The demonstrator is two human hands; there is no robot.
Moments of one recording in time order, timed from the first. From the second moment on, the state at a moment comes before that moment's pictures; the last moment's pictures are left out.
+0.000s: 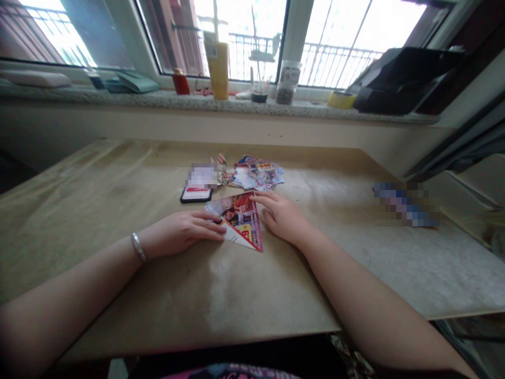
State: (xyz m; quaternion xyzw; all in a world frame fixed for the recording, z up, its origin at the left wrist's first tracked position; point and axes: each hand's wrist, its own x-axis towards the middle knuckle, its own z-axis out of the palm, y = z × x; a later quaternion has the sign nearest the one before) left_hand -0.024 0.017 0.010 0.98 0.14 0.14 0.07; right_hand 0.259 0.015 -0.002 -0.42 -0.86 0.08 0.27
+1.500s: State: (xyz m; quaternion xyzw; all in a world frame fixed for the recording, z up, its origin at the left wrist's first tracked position) left_hand -0.030 0.016 0.012 0.95 0.26 0.13 -0.08; right_hand 0.268 0.011 0.015 -0.32 -0.93 -0.01 0.17
